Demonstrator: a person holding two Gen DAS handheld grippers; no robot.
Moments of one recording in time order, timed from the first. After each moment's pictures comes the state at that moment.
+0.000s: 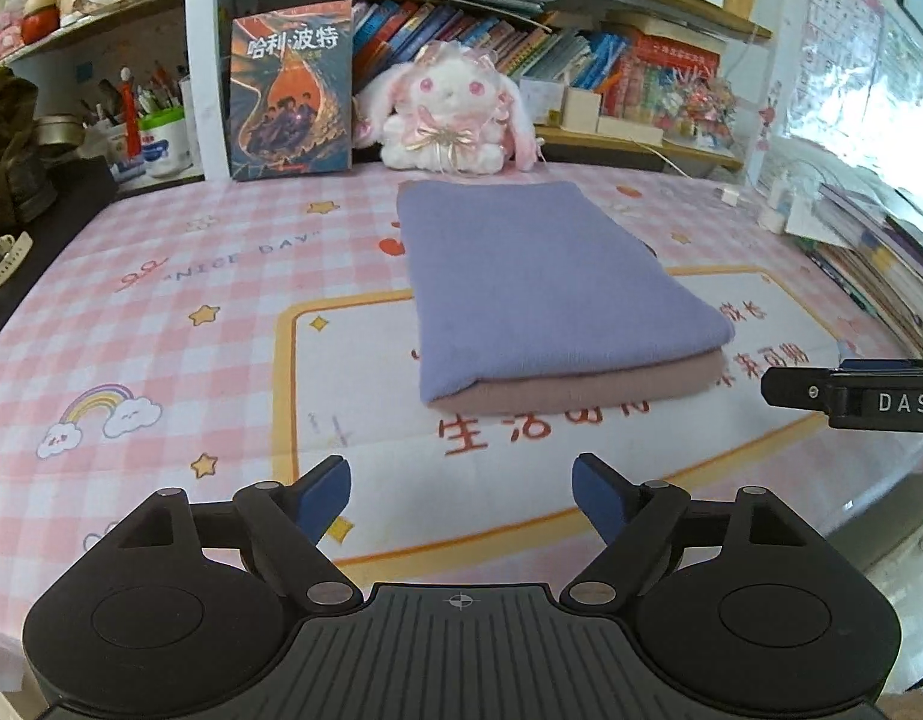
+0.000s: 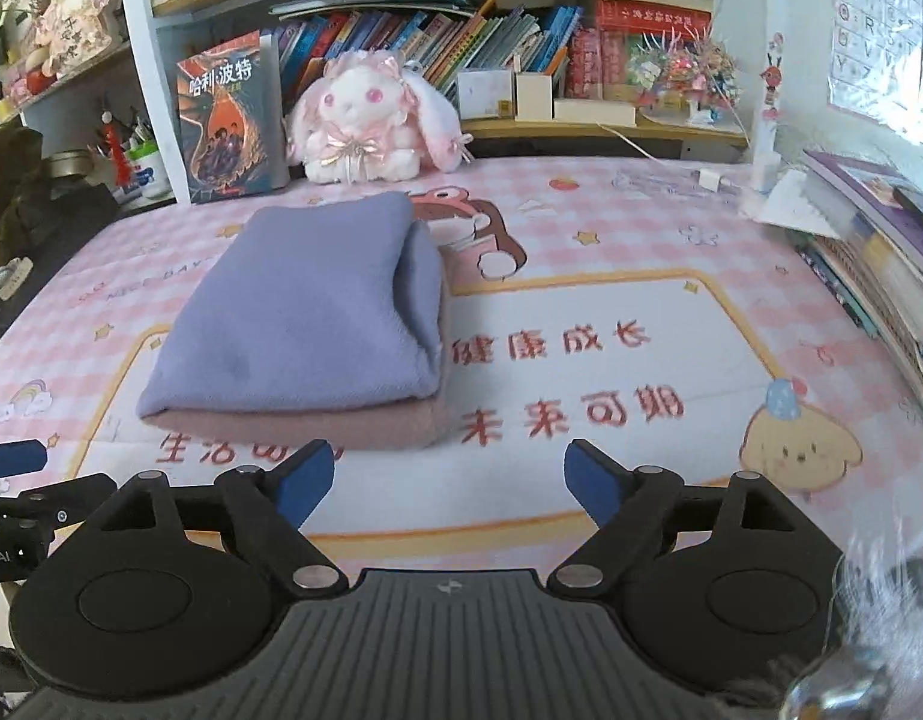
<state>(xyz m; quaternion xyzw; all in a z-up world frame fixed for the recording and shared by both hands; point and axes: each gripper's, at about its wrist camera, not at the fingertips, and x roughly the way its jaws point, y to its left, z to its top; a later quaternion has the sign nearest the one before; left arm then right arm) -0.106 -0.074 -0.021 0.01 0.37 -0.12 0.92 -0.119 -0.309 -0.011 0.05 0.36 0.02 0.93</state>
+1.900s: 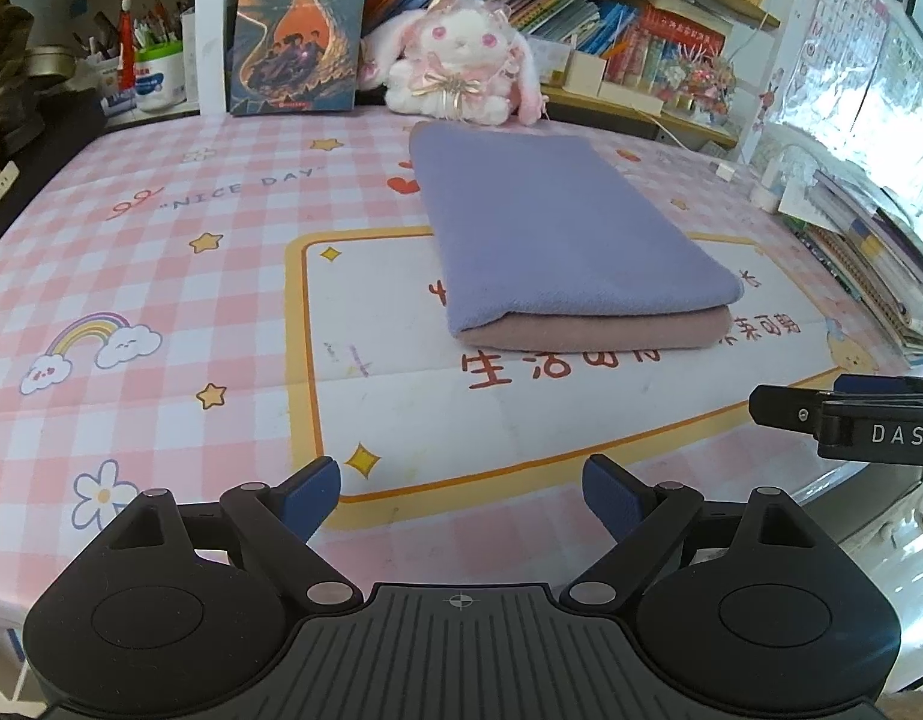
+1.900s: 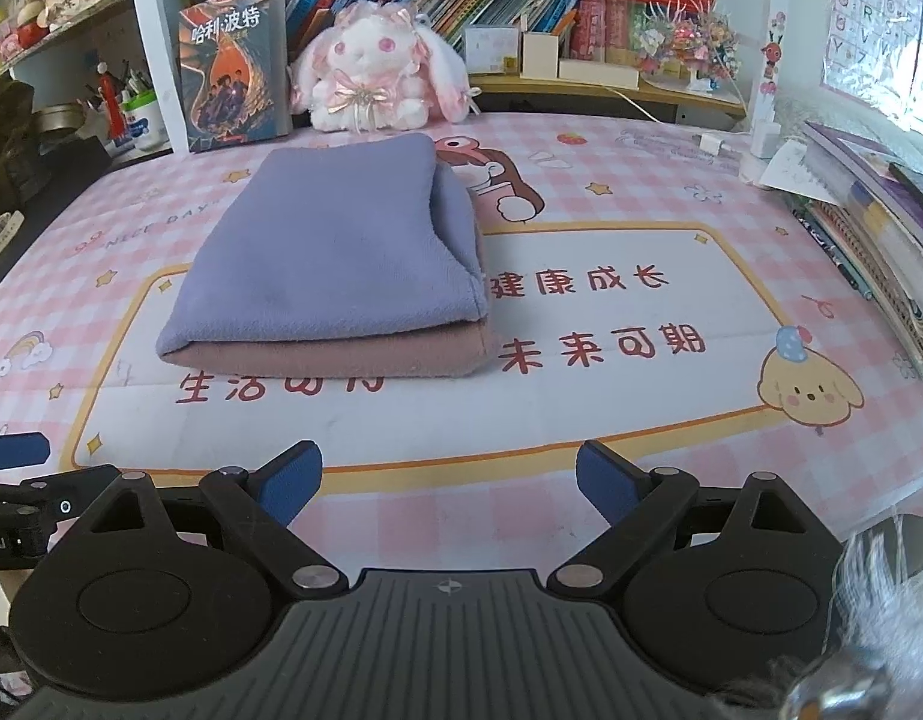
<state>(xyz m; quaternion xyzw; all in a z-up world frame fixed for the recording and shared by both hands) -0.104 -0.045 -0.036 -0.02 0.41 -0.14 0.90 -0.132 -0.273 -0.018 0.03 0.40 0.00 0.92</state>
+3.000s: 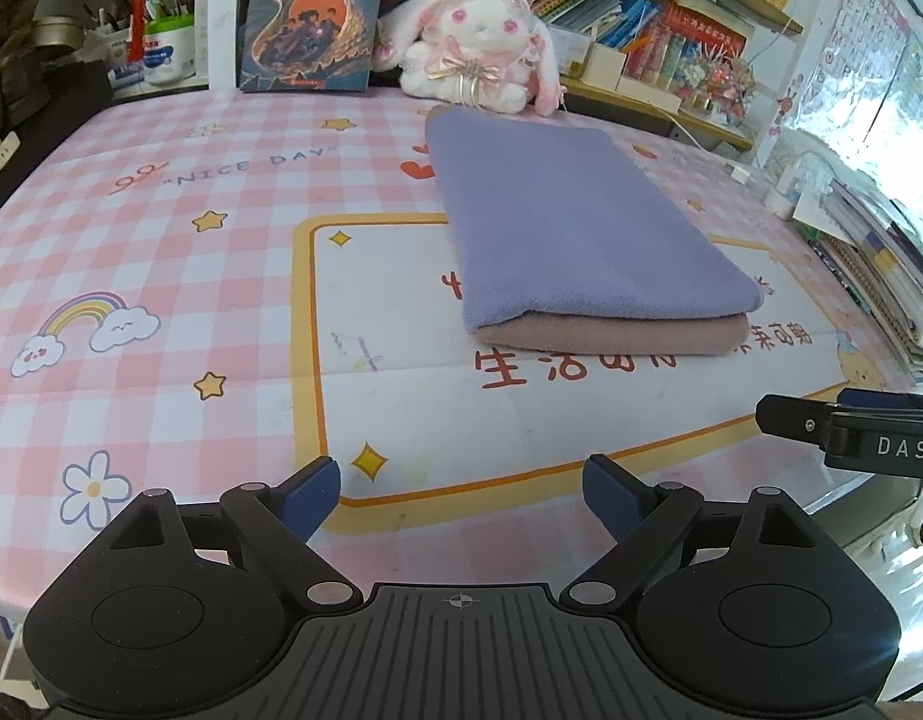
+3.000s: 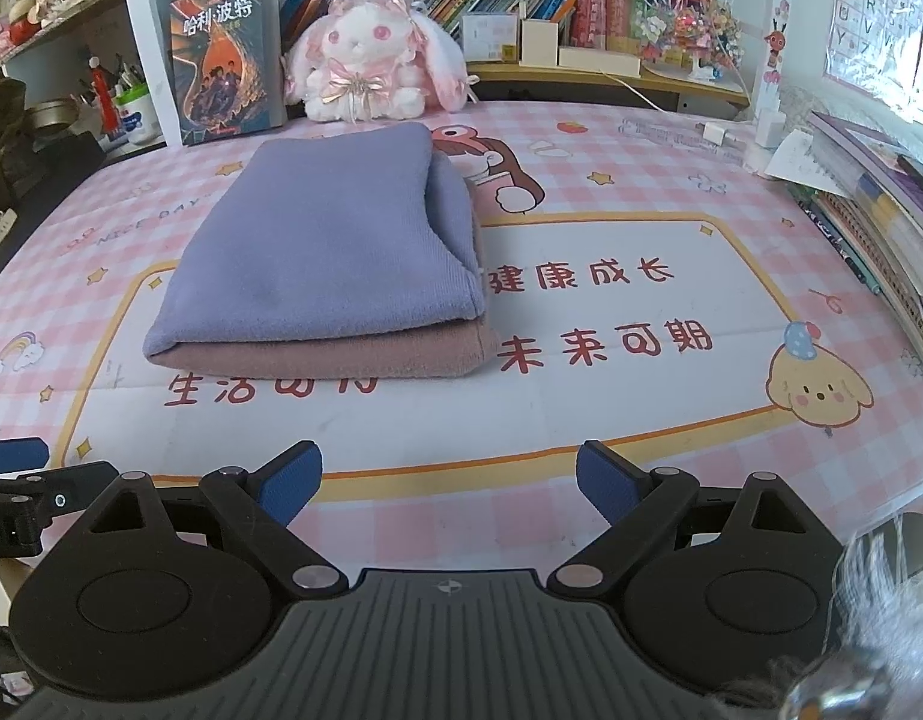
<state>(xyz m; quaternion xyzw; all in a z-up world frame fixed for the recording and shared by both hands) -0.093 -0.040 -0.042 -0.04 0.43 -0.13 0.89 -0.122 -0.276 -0.024 0.03 0.41 -0.01 0.91</state>
